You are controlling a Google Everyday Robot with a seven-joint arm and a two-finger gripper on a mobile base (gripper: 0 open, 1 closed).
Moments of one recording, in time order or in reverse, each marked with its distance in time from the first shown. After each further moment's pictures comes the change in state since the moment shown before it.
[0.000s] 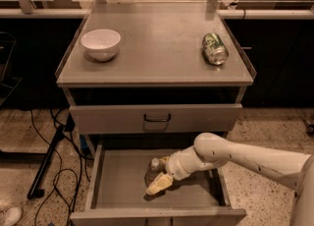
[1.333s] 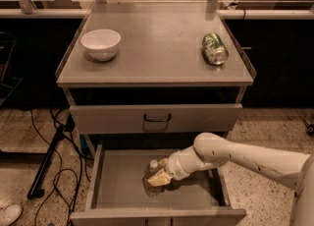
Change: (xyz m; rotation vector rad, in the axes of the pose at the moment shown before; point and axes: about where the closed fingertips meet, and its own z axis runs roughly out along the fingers) arm 0.000 0.000 0.000 -0.001 0.000 0.000
